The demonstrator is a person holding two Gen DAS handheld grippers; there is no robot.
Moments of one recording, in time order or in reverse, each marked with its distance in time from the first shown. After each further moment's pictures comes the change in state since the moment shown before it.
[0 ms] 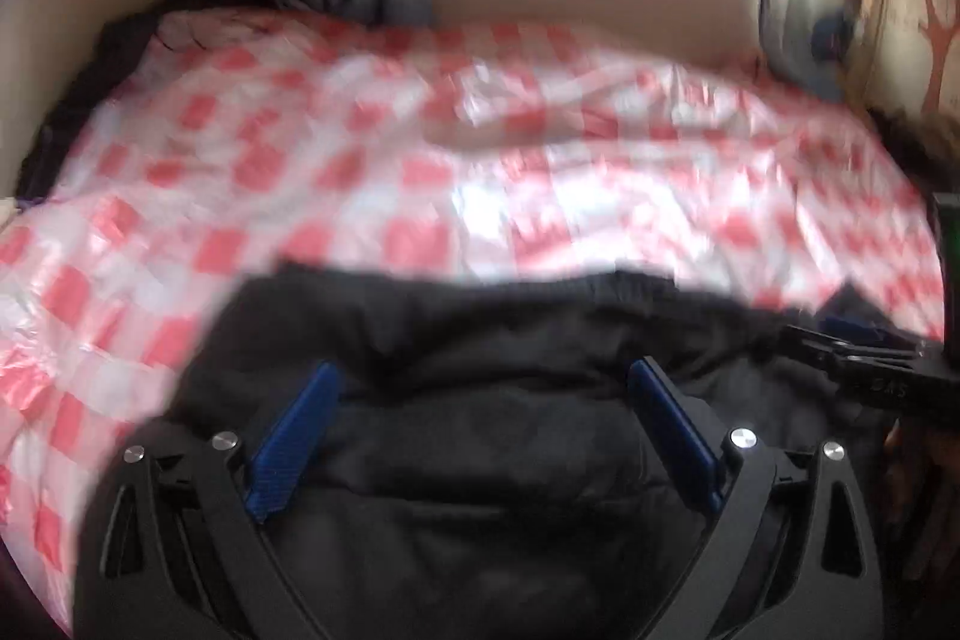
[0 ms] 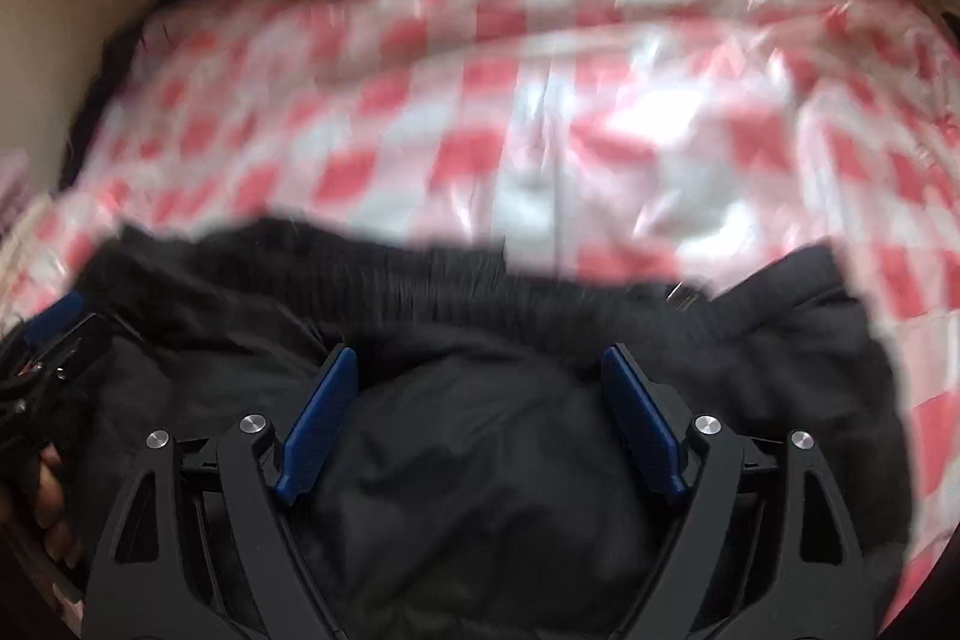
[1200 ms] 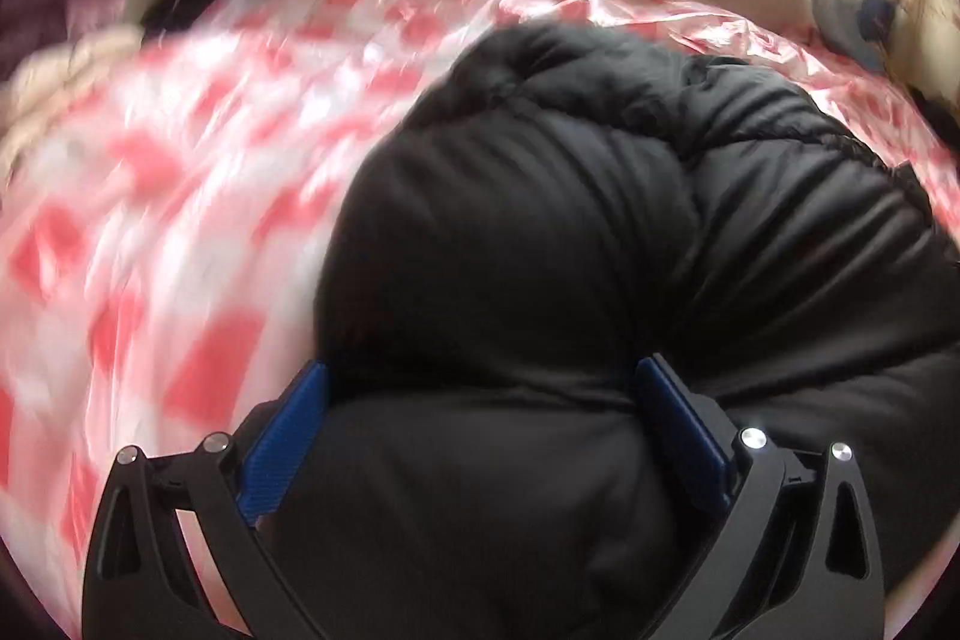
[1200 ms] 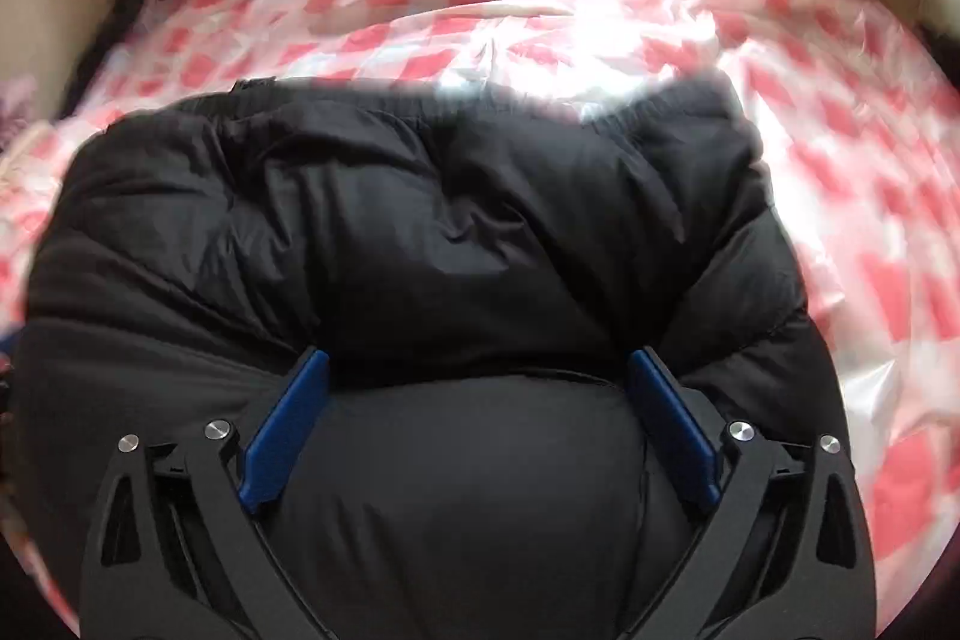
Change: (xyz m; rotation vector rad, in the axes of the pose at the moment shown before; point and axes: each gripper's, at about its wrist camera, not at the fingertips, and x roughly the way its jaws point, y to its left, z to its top) left arm -0.058 0.108 -0.144 -0.078 0.164 0.111; right arm -0.038 -0.038 -0.092 -0.046 0.089 -0.051
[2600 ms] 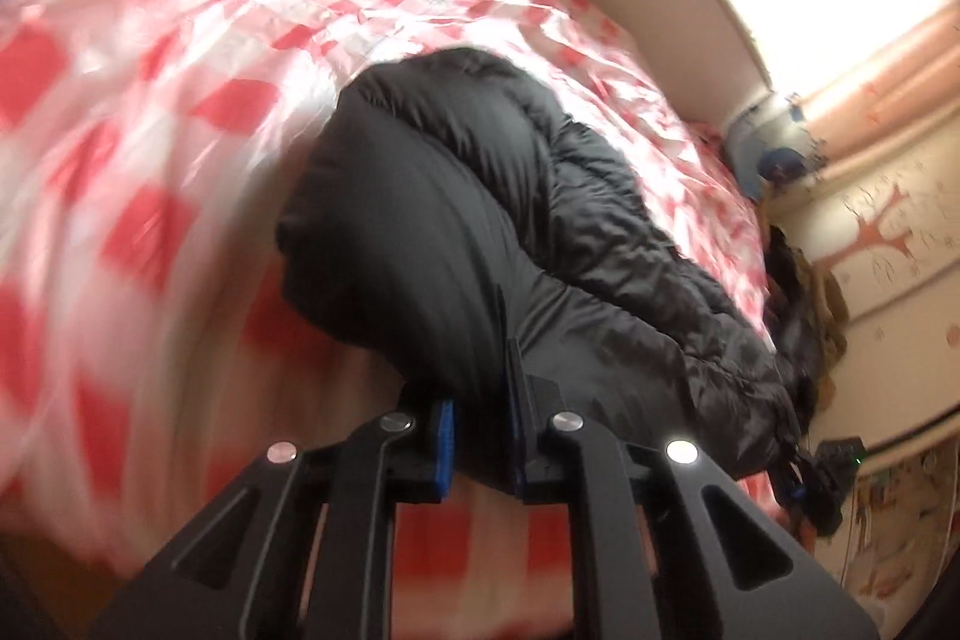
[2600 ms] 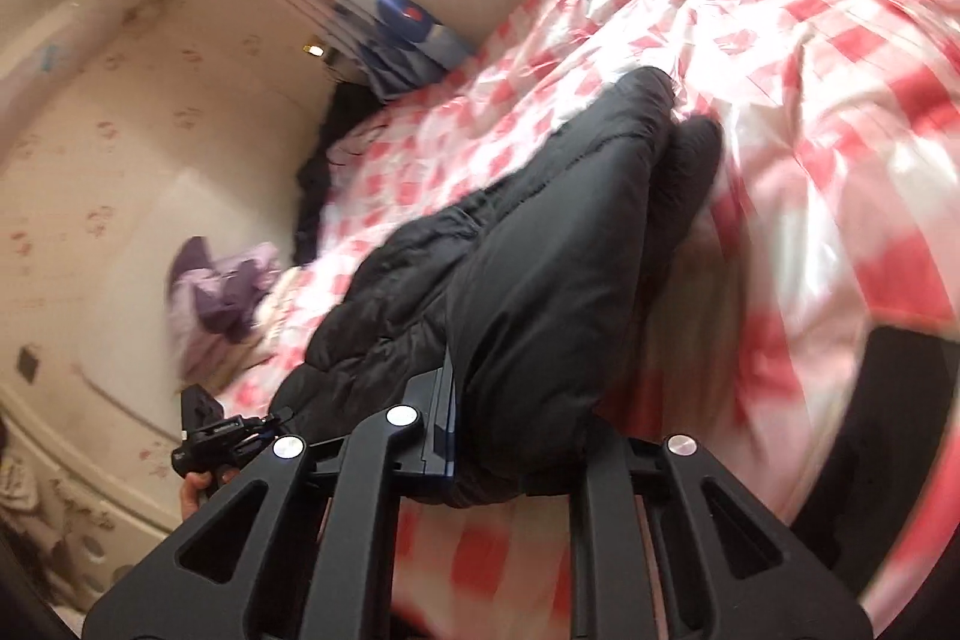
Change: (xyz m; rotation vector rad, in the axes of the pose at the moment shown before) left arm -0.157 0.024 -0.082 -0.403 0.136 -0.502; right arm -0.206 -0.054 -0.140 0.386 -0.185 0.592
